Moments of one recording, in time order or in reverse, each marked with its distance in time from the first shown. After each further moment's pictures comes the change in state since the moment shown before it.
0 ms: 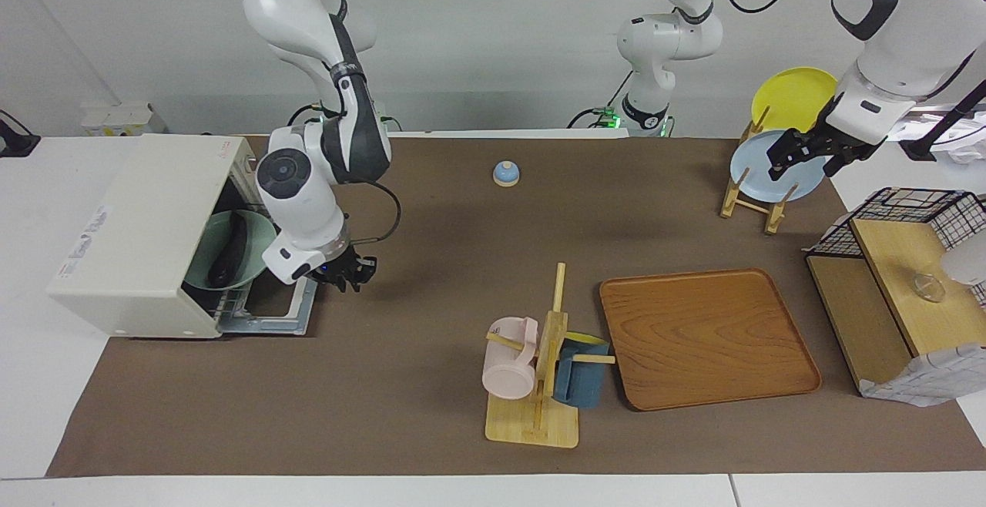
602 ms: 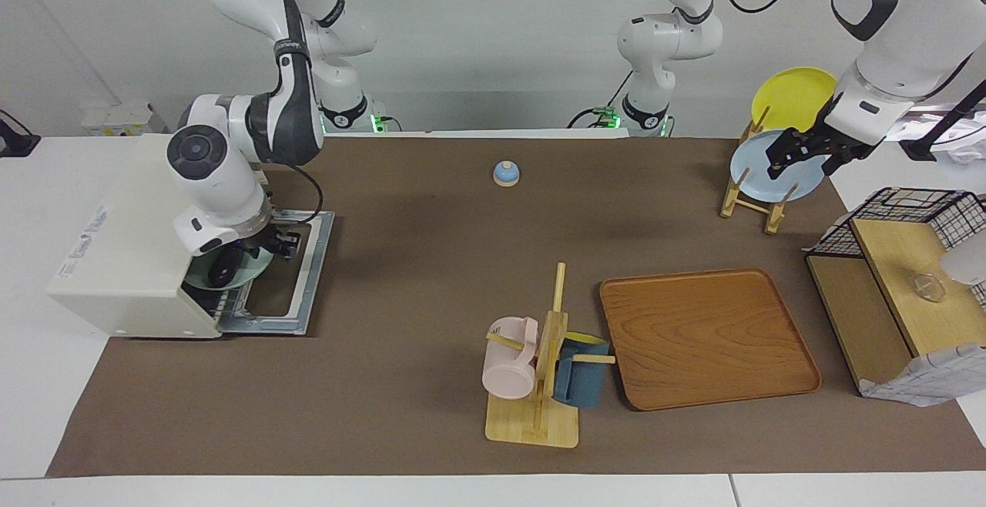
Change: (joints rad) left arm 0.000 0.000 0.000 -0.005 0.000 -0.018 0.000; right arm -0.140 -0.059 -0.001 -0.083 -0.106 -0.069 0.013
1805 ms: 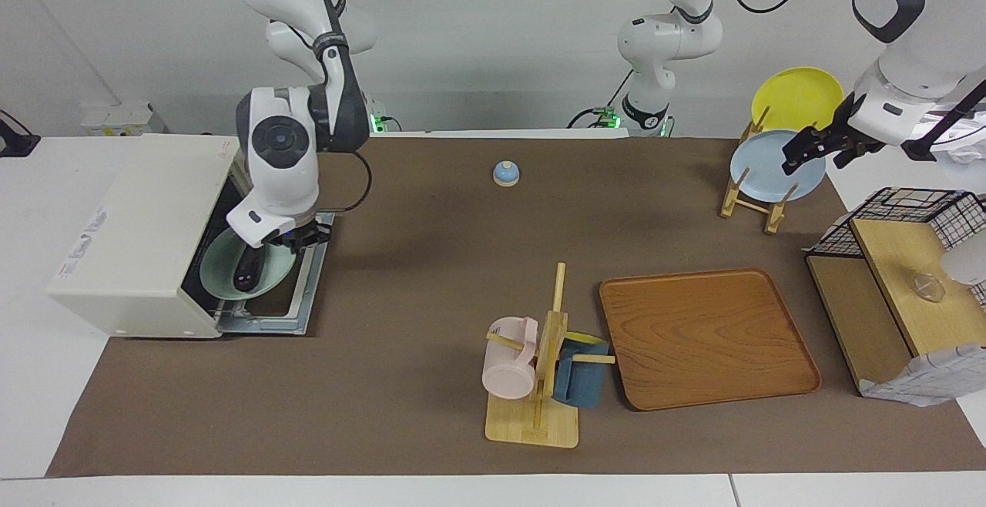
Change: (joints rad) left arm 0.069 0.000 0.010 -0.002 0.000 -0.034 0.000; right arm 0.212 -0.024 0.018 0.046 -0.117 -0.096 0.095
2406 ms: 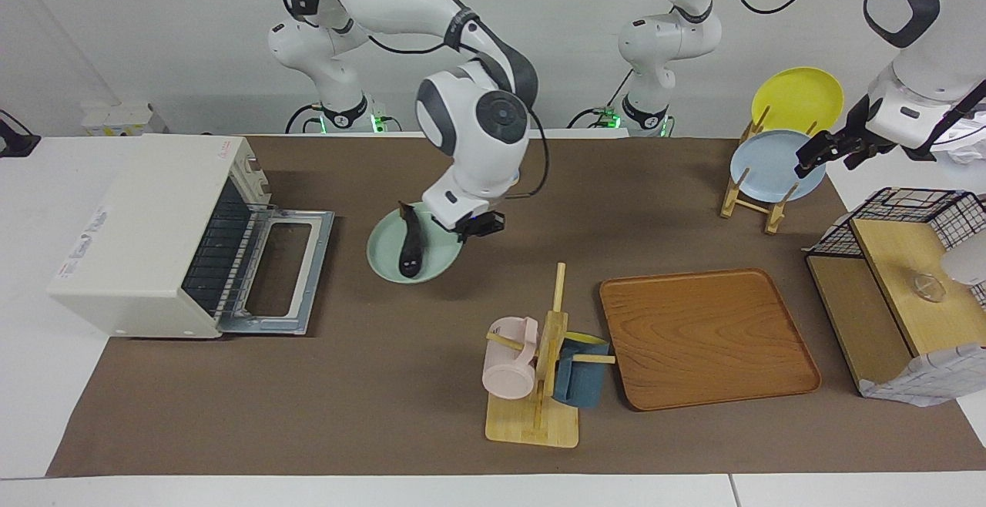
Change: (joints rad) left arm 0.044 -0.016 0.002 -0.061 0.000 0.066 0.000; right arm 0.350 0.451 0.060 0.672 0.213 -0.205 0.499
